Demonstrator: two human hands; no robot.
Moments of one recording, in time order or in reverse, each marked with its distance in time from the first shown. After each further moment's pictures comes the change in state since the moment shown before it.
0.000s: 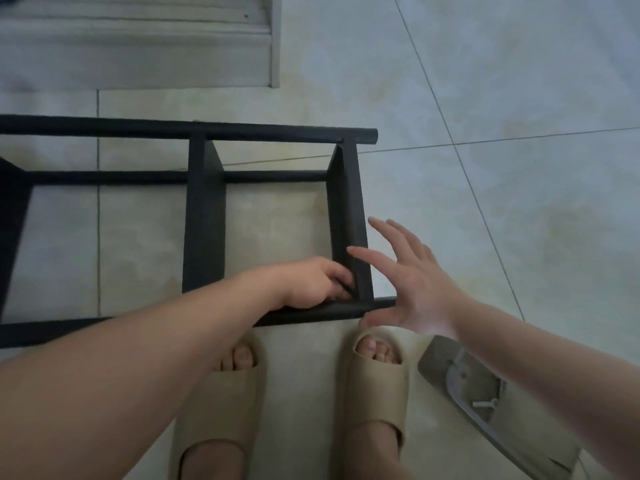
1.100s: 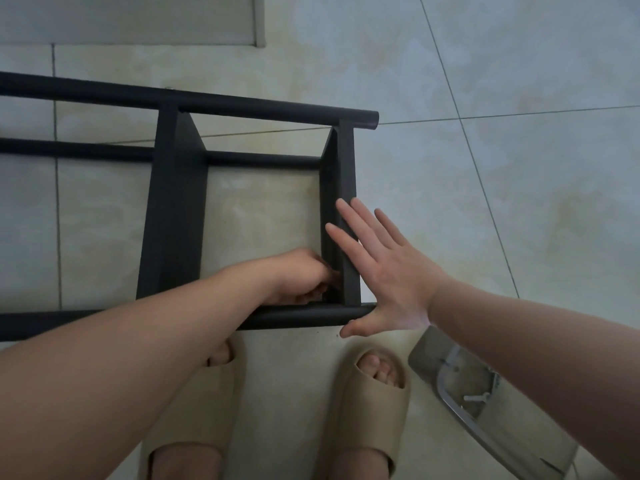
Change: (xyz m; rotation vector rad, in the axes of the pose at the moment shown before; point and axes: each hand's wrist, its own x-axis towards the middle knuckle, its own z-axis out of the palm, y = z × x) left_hand 0.035 -0.009 0.021 -0.341 0.083 -0.242; right_hand 0.020 0.013 0.014 -0.257 -0.061 -0.210
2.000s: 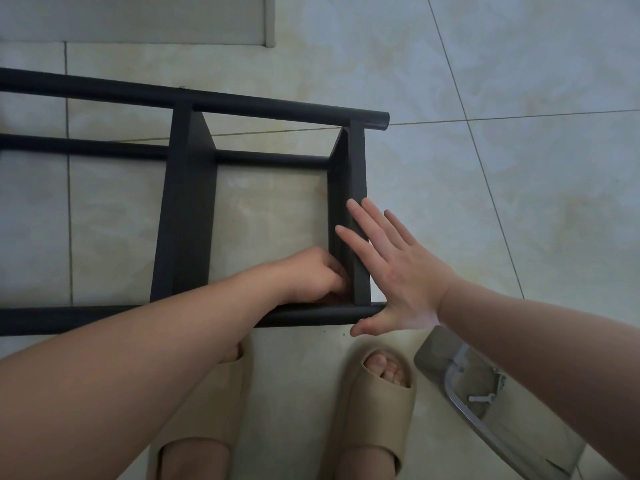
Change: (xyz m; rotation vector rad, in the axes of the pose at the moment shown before) left_hand 0.000 -0.008 -0.006 0.182 0.002 0.141; right_hand 0.001 -0.001 0.001 -0.016 0.020 -0.005
